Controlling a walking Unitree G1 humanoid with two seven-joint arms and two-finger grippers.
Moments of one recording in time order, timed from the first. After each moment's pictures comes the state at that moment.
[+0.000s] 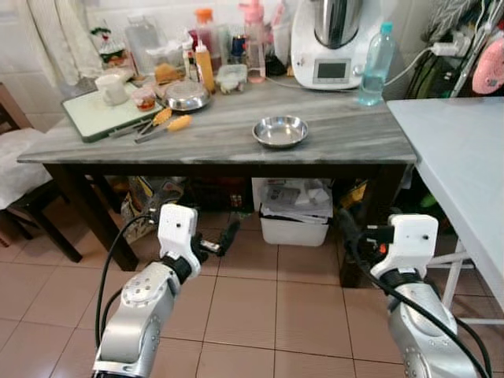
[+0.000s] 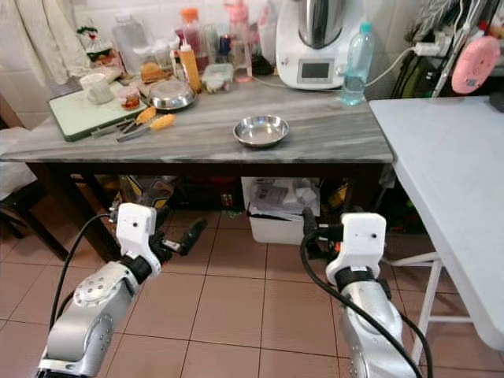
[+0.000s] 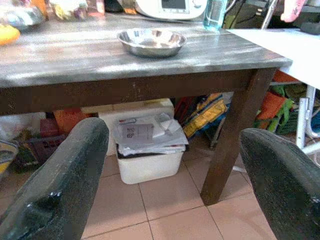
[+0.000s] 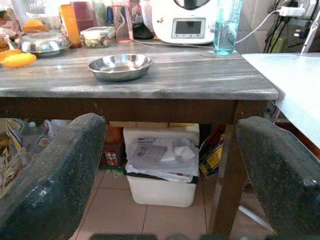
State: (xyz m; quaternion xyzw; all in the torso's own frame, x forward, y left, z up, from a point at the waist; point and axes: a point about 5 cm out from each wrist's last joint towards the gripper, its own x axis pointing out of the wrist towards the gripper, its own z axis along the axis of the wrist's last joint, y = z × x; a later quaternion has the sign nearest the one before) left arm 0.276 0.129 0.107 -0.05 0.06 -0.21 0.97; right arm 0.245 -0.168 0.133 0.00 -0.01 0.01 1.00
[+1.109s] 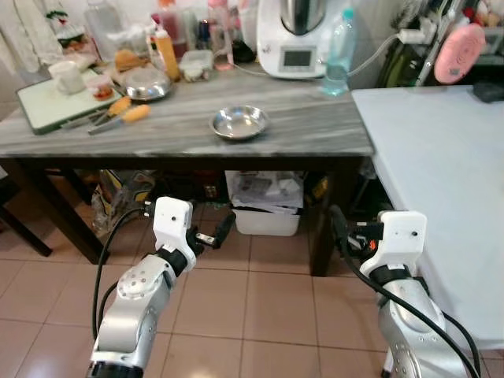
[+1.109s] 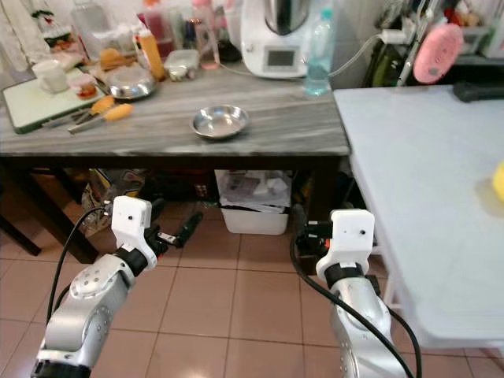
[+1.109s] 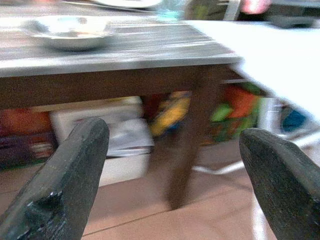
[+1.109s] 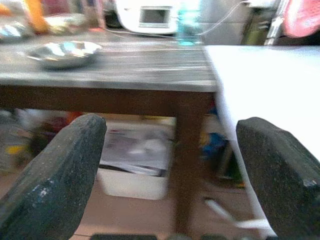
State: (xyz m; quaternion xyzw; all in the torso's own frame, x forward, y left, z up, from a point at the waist) left arm 0.280 0.115 0.107 -0.07 0.05 -0.24 0.97; right arm 0.247 -0.170 0.134 -0.03 -0.01 0.01 1.00
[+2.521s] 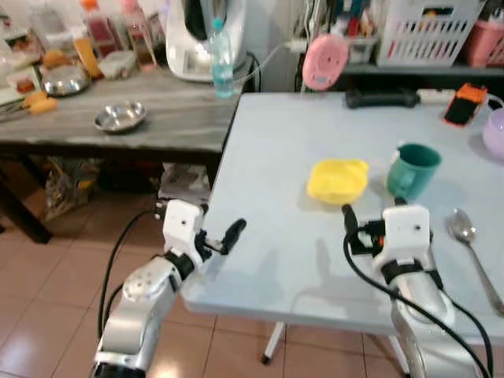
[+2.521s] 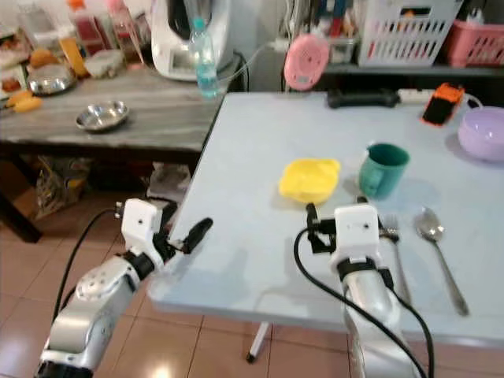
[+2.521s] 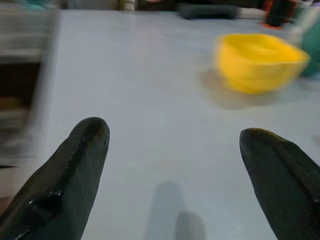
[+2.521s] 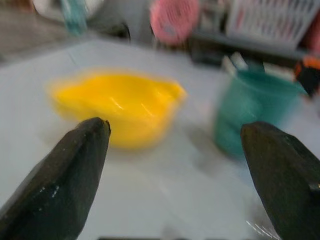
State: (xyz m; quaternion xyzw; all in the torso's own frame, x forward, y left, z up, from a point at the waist) left arm 0.280 0.118 0.105 -0.06 0.06 -0.26 0.96; right arm 0.259 -0.182 0.134 -0.12 0.00 0.01 0.99
